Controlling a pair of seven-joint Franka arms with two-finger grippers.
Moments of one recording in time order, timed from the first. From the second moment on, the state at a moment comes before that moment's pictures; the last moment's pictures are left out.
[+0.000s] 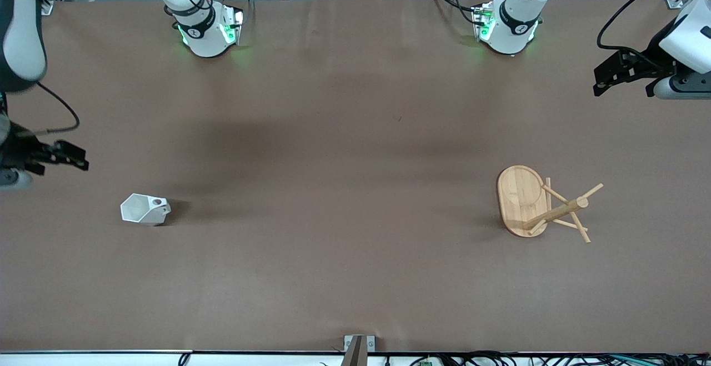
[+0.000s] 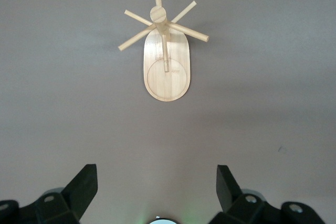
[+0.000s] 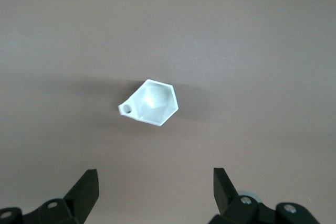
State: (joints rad) left arm -0.02 -0.08 -0.08 -1.59 0.00 1.50 -0.06; right arm -0.10 0.22 -0.06 -1.69 -0.02 1.91 -0.28
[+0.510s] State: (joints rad) left arm -0.02 -0.08 -0.08 -1.59 0.00 1.50 -0.06; right arm -0.12 0.47 -0.06 -1.70 -0.02 2.12 -0.33
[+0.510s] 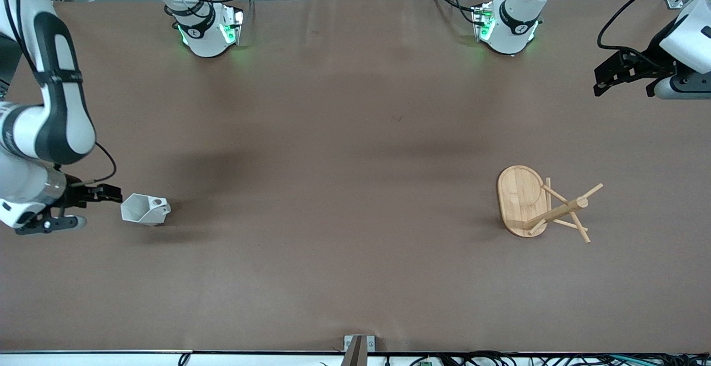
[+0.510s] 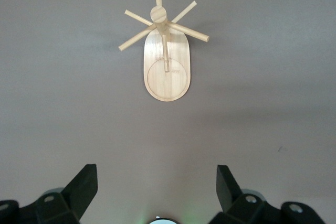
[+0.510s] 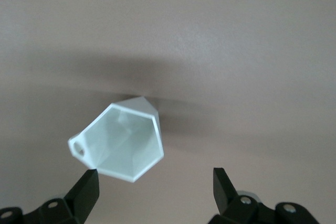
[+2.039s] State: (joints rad) left arm -0.02 -0.07 -0.09 -1.59 0.00 1.50 -0.06; right arm -0.16 0.61 -0.06 -1.70 0.16 2.20 -0.52
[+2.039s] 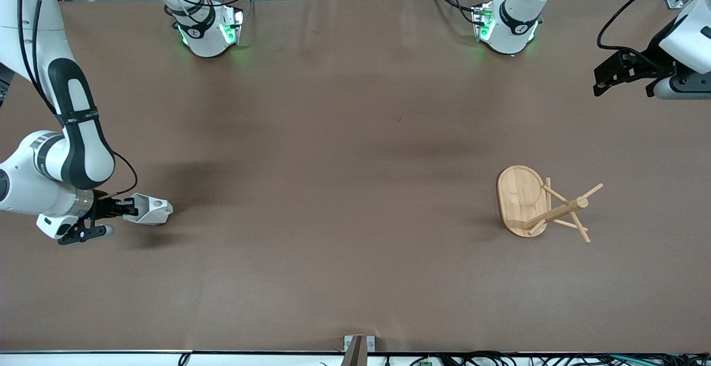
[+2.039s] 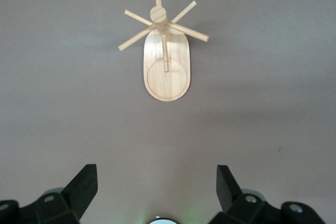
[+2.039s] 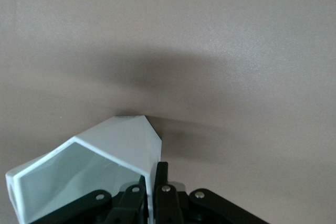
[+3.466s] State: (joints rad) left arm -0.03 -0.07 -0.09 -1.59 0.00 1.50 -0.06; right arm 0.22 0.40 -0.02 -1.64 0.89 1.95 -0.15
